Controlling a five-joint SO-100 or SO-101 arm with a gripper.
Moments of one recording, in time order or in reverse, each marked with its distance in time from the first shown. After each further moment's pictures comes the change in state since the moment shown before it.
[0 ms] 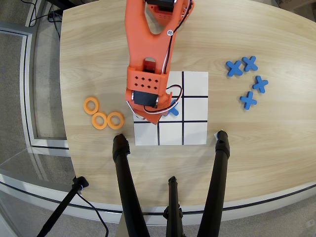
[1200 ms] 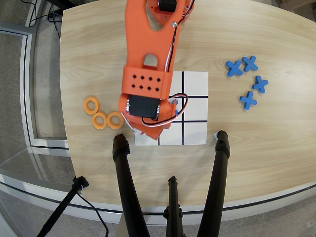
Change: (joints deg) arm -1.2 6.2 -16.1 16.0 0.4
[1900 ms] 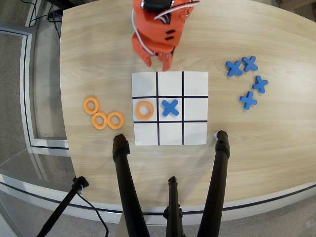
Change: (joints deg) arm 3.3 70.4 61.5 9.1 -16.7
